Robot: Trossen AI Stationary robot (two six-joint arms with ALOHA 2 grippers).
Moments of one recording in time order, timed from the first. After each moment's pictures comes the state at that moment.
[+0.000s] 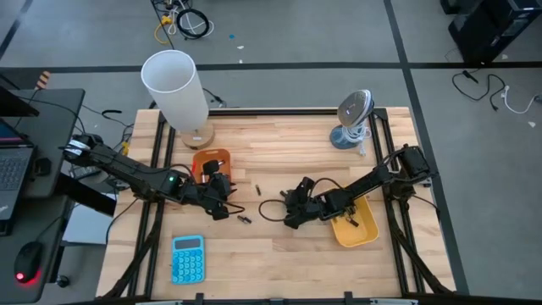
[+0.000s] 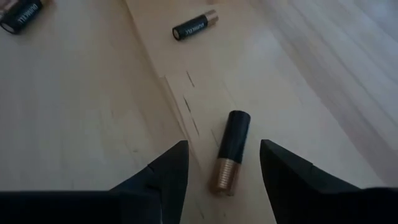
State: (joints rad) left arm -0.33 1.17 0.73 -0.39 -0.57 -0.24; right arm 0.28 1.88 0.87 0.05 0.61 0.48
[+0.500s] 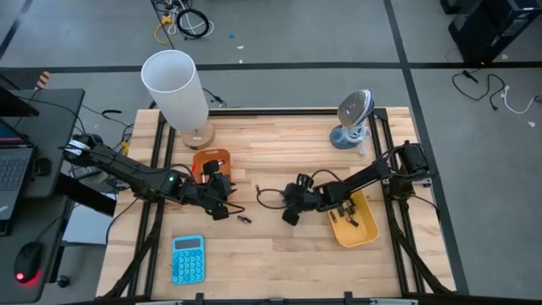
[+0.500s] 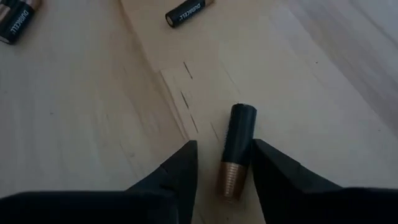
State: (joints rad) left arm -0.33 1.17 0.73 -0.39 -0.57 -0.24; right arm 0.20 1.88 0.87 0.03 0.42 0.55
